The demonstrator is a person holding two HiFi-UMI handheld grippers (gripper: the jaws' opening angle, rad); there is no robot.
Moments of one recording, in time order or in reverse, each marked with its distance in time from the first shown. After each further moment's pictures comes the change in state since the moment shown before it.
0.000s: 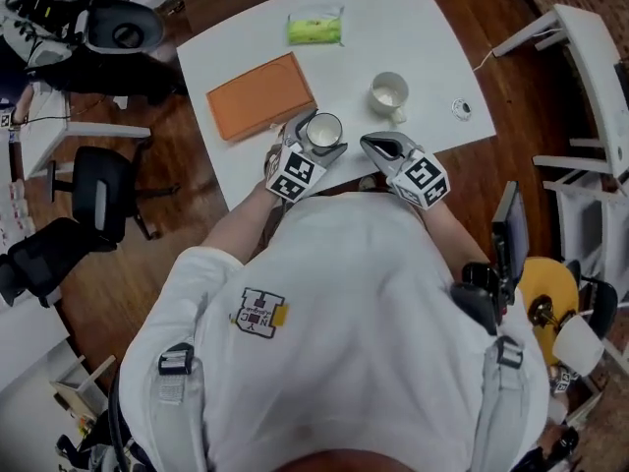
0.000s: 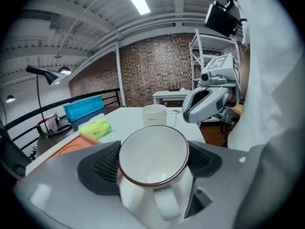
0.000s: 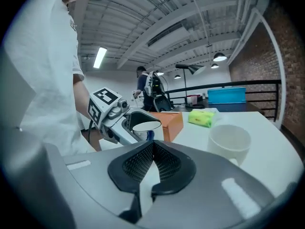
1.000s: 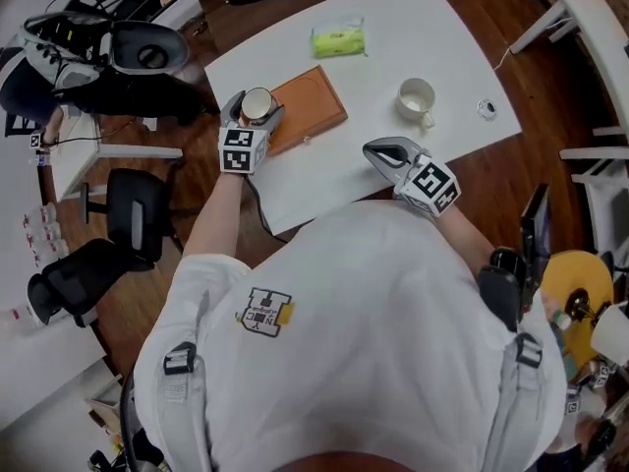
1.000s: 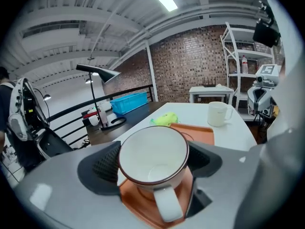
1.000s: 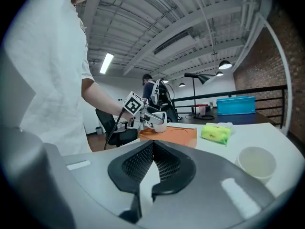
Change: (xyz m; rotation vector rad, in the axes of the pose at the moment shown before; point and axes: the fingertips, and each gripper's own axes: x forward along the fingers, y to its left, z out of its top) left arm -0.117 0.239 -0.048 -0.140 0.067 0.361; right arm 0.048 0.052 0.060 -0.048 -0.095 0.042
